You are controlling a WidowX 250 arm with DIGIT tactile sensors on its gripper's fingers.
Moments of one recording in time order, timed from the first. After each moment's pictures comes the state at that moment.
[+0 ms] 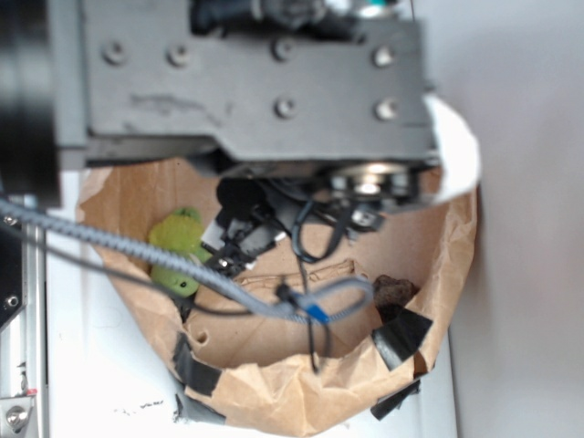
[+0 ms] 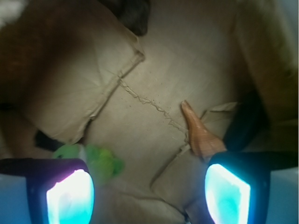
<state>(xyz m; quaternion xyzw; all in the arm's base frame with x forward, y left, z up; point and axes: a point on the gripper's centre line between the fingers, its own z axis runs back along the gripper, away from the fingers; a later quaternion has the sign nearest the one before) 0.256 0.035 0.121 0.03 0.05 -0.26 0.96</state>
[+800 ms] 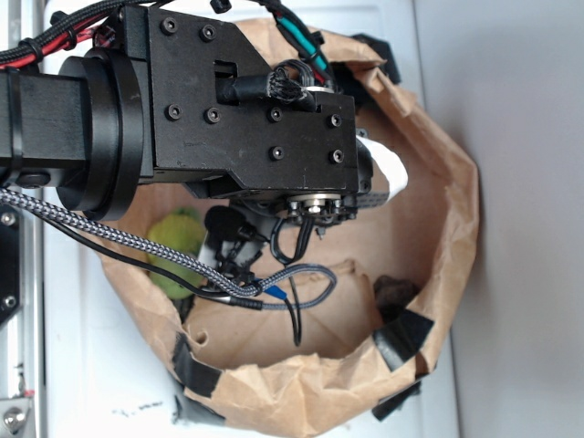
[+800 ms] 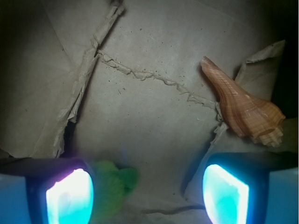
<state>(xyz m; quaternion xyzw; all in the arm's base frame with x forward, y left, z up) 0.243 0.033 0.079 0.03 0.07 -0.15 0.99</state>
